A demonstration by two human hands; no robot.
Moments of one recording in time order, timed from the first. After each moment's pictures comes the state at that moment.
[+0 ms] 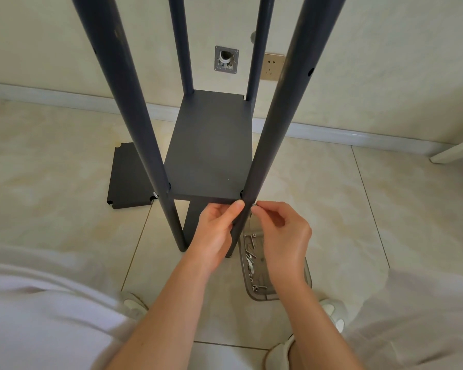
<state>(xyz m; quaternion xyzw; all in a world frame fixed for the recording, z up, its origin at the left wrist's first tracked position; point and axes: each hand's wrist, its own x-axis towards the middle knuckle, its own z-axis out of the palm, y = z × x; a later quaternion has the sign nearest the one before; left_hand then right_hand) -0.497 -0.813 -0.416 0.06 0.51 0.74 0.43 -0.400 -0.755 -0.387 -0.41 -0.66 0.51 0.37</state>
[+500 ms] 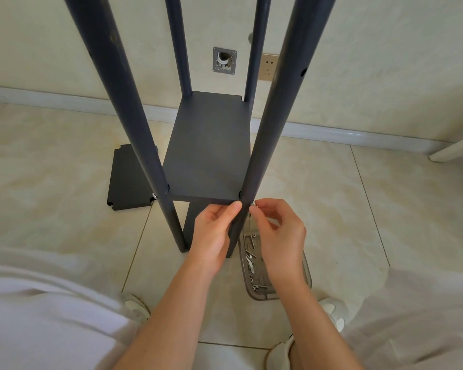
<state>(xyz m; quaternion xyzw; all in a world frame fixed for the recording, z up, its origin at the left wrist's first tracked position) -0.489 -0.815 -0.413 0.02 0.51 0.77 0.39 -0.398 -0.756 -0.386 -0.39 -0.68 0.51 0.36</state>
